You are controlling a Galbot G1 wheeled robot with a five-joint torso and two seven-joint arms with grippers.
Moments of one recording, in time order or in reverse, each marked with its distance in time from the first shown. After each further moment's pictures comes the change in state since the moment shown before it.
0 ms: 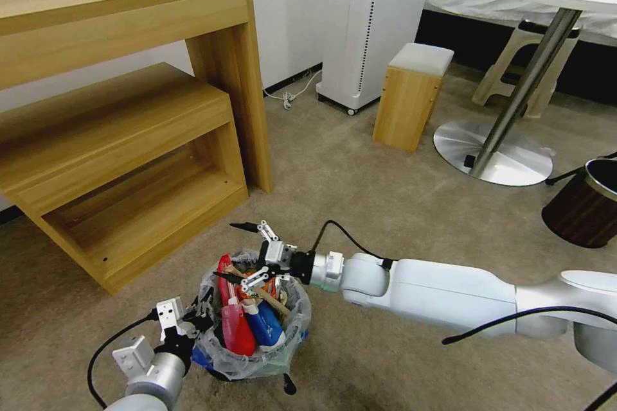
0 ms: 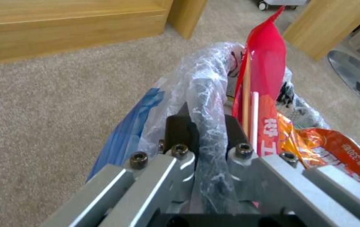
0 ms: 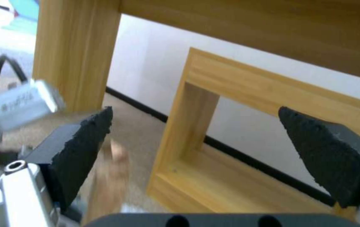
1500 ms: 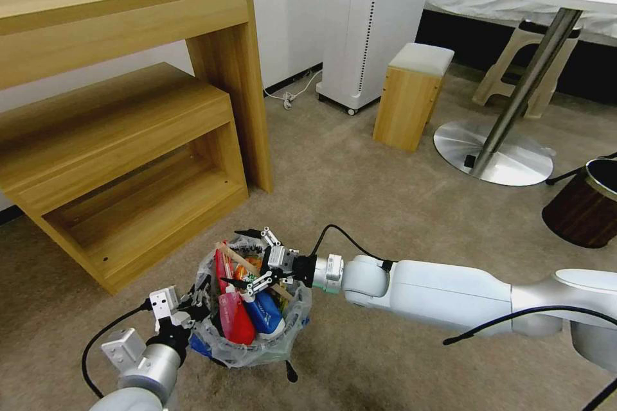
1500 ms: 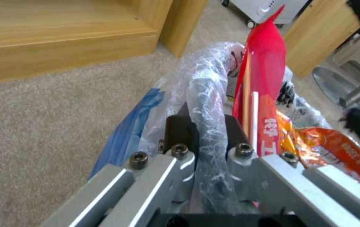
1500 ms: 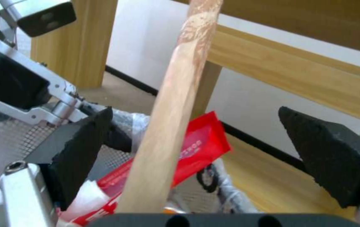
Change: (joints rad) left arm -0.009 0.013 -0.022 -0.044 -0.044 -0.001 0.001; right arm -0.009 -0.034 -0.018 -0.048 -0.009 0.003 -0.033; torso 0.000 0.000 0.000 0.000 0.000
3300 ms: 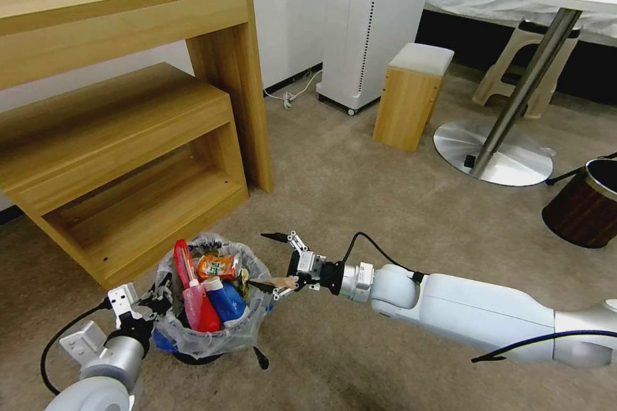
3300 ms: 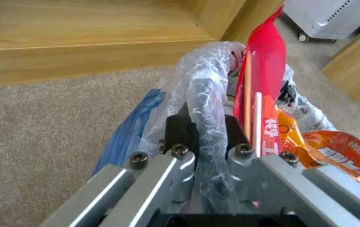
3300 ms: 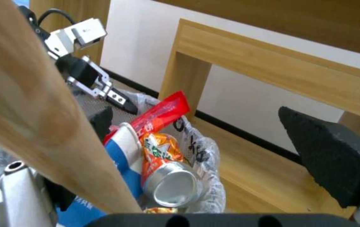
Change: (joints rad) left arm -0.047 0.052 -0.138 0.091 -0.172 0.024 -0.083; right arm -0.123 -0.147 0.125 0.087 -0.037 0.017 -0.055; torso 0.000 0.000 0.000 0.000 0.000
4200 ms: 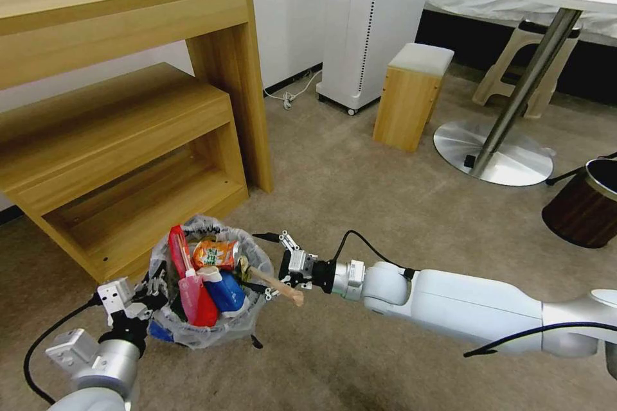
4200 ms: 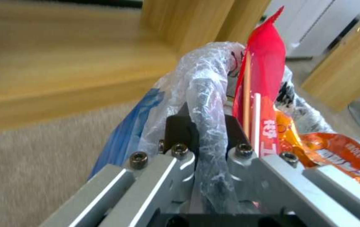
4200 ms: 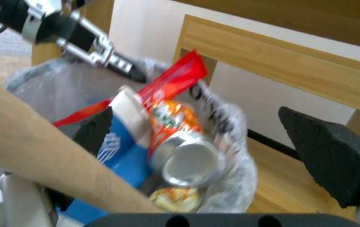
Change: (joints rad) left arm 0.053 -0.070 -0.019 -0.086 0.145 -0.047 0.095; right arm 0.039 0.034 -0.045 -0.024 0.021 -0.009 0.005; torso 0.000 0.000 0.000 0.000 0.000
